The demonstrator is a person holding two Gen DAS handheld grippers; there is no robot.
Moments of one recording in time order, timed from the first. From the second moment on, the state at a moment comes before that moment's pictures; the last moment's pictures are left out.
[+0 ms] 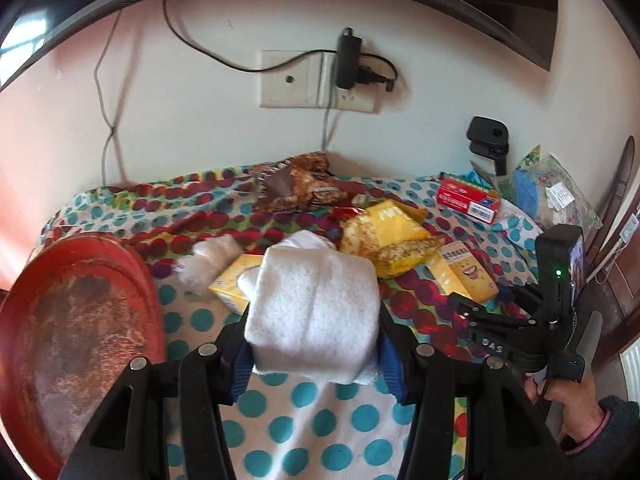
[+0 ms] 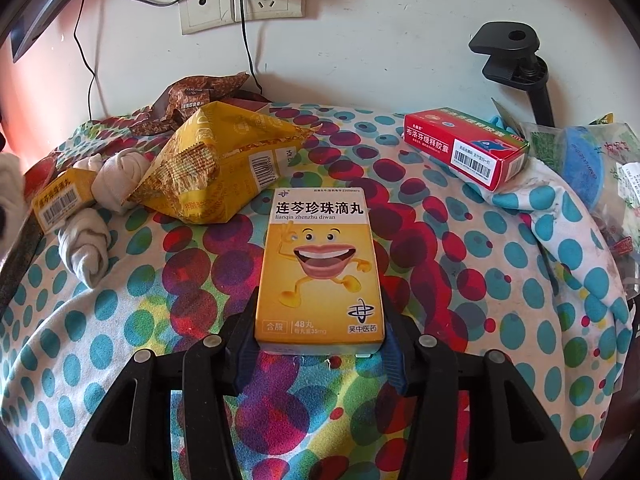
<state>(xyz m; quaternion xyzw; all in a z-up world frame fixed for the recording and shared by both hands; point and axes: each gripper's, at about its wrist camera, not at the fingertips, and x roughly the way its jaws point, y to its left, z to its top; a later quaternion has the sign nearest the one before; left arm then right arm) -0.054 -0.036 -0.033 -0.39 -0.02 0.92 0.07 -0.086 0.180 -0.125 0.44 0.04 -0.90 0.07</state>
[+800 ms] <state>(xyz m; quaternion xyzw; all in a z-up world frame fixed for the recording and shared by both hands) -0.069 -0.293 -0.073 -0.45 -0.06 0.88 -0.12 -0.087 0.180 -0.125 0.44 0.04 -0.90 0.06</state>
